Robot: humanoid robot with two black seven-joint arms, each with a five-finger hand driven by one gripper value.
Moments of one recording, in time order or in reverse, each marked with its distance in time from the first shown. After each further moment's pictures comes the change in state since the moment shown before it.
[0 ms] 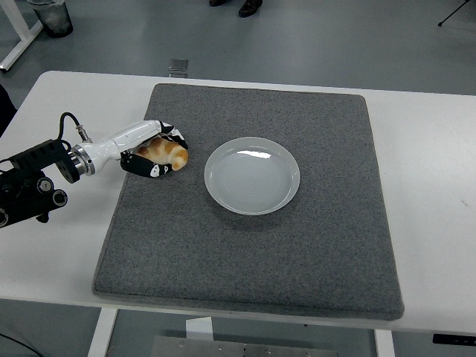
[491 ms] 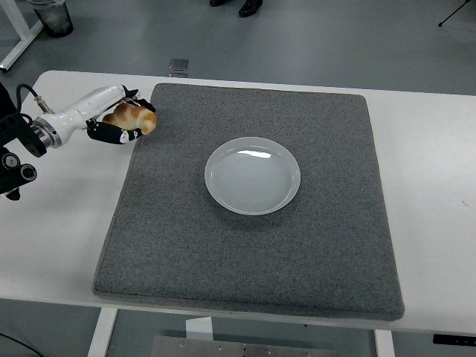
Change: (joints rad) left arm -0.044 0.111 -0.085 0.034 -0.026 0.000 0.001; right arm 0.000 0.000 -0.001 0.000 0.000 0.000 0.000
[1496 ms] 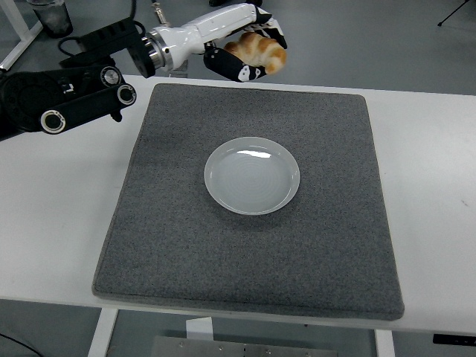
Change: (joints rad) left arm -0.379 -0.370 0.030 -0.015 -0.003 -0.147 0.114; right arm 0.000 0.000 0.001 -0.002 0.000 -0.001 0.000
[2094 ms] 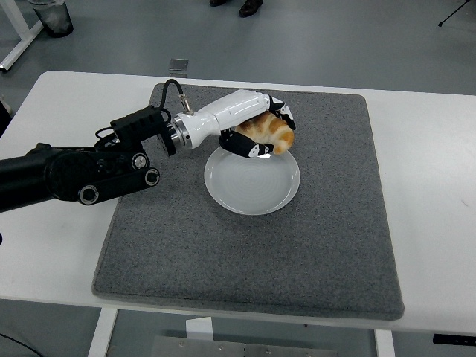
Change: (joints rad) left arm 0.234 -0.067 0.069 0.006 0.146 0.208 -0.111; right arm -0.002 0.000 -0.002 0.000 0.000 0.001 0.001
